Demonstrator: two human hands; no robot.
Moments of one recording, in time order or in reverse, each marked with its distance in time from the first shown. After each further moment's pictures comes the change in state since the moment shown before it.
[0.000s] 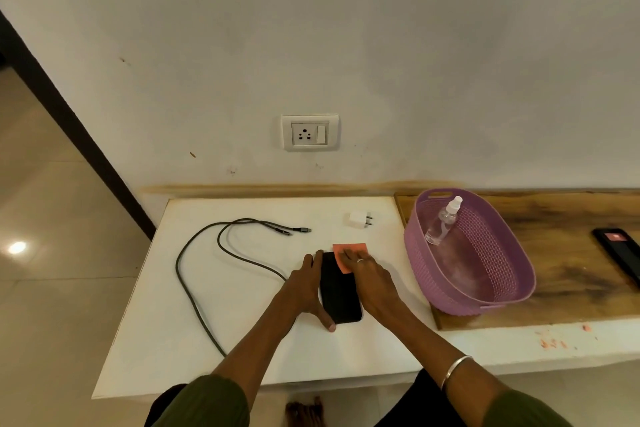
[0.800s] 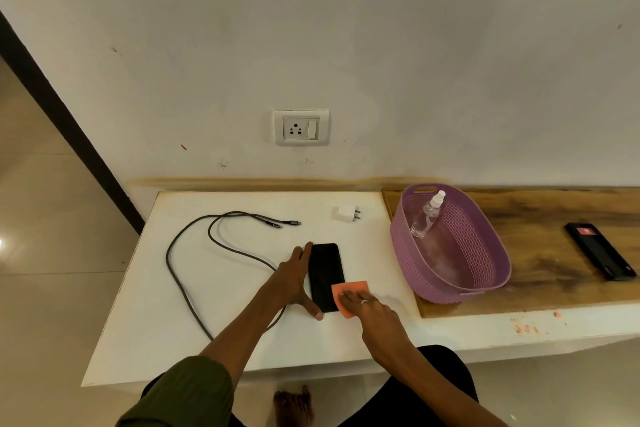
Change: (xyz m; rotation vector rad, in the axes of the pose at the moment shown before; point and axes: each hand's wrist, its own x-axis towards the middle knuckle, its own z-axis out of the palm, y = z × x) left_hand -0.004 -0.004 0.006 0.037 0.006 -0.007; right_hand -0.092 0.033 0.002 -0.349 -0.283 -0.046
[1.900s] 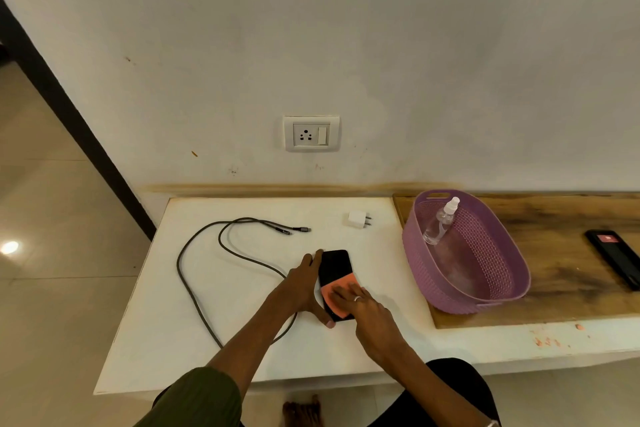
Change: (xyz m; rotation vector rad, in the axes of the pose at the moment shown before) left_hand 0.005 0.000 0.003 -0.048 -0.016 0.021; right_hand 0.014 -0.019 -0.007 -0.016 0.165 -0.219
